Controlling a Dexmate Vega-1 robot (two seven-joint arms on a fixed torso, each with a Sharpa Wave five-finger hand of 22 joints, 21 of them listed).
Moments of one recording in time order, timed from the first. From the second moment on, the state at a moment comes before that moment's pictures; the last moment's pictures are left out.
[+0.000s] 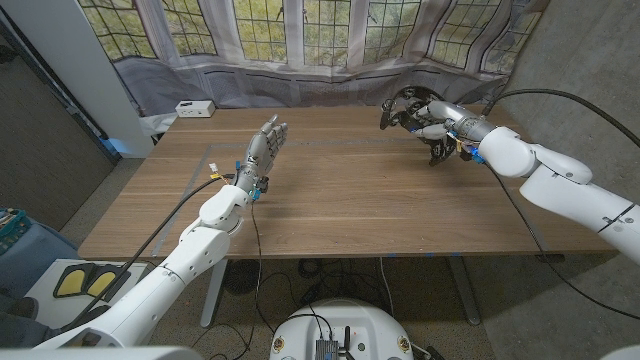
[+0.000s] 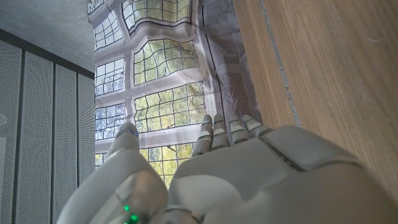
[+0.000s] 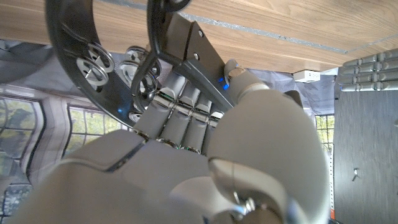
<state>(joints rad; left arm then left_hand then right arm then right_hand) 0.98 0.55 0.36 -1.59 -0.66 -0.28 0.04 0.16 0.04 0.35 -0.13 0.18 0.17 0.10 0.19 0.18 0.11 0.06 0.21 0.19 0.03 0.08 0.19 0.17 -0.07 0.05 0.20 0.17 -0.87 -1.02 -0.36 -1.97 -0.18 -0.19 0.04 1.12 0.15 0.47 -0.14 0.18 0.85 0.02 0.20 0.20 0.91 -0.01 0.23 0.23 0.90 -0.12 0.36 0.43 0.94 -0.11 0.48 0.18</state>
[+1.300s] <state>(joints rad) 0.97 0.53 0.38 -1.59 -0.65 -0.26 0.06 0.16 0.04 0.36 -0.14 0.18 0.17 0.10 0.19 0.18 0.11 0.06 0.21 0.19 0.04 0.08 0.19 0.17 -0.07 0.05 0.20 0.17 -0.72 -1.04 -0.52 -1.80 -0.26 -0.29 0.15 1.12 0.15 0.47 -0.14 0.18 0.85 0.02 0.20 0.21 0.91 -0.01 0.23 0.23 0.90 -0.12 0.36 0.43 0.94 -0.11 0.49 0.18</state>
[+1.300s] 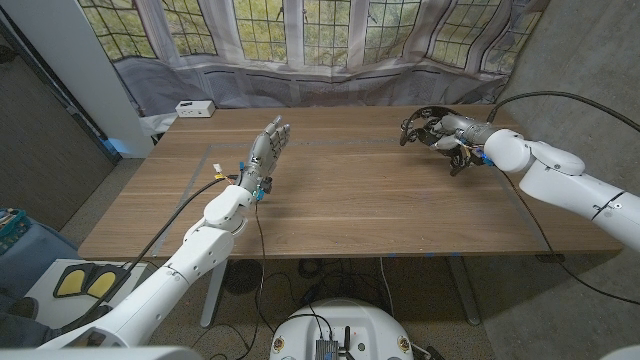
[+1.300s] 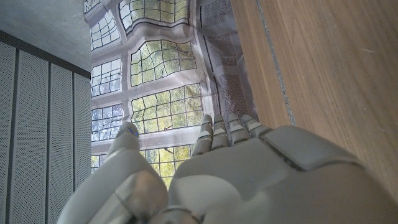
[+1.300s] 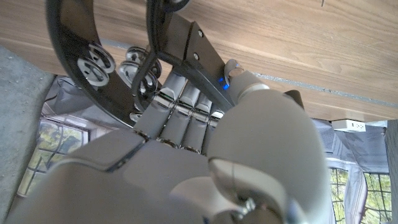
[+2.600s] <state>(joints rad) 0.98 0.53 0.38 -1.62 -0.63 -0.25 0.08 0.16 0.05 0.36 -0.13 0.18 0.17 0.10 0.19 0.18 0.11 0.06 0.21 0.19 0.04 0.08 0.19 0.17 -0.07 0.04 0.20 0.17 -0.59 -0.96 -0.67 -1.63 -0.36 -0.32 0.25 1.12 0.15 0.47 -0.14 0.18 0.85 0.02 0.20 0.21 0.91 -0.01 0.22 0.23 0.90 -0.12 0.35 0.43 0.93 -0.11 0.50 0.18</state>
